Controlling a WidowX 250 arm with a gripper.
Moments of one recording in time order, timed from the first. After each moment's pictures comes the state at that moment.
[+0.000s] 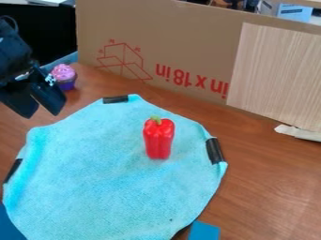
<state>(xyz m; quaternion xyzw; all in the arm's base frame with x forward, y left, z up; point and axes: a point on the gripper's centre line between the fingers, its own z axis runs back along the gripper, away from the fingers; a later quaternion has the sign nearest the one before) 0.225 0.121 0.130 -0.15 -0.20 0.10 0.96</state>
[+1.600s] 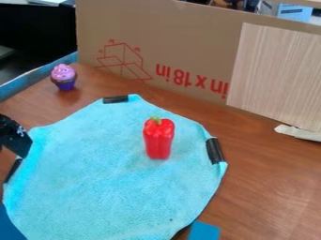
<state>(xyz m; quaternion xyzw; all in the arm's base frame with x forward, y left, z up) 0.185 0.171 0.064 -0.08 -0.22 0.20 0.95</state>
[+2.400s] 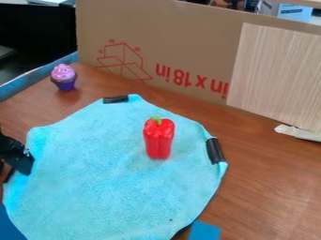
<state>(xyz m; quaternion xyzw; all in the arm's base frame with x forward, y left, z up) 0.180 0.176 0.030 -0.05 -0.22 0.24 0.95</state>
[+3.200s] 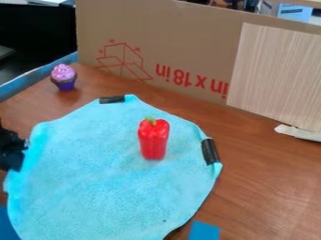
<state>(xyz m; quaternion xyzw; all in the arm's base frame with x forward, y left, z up) 0.187 0.172 0.042 -0.08 -0.23 0.24 0.94</state>
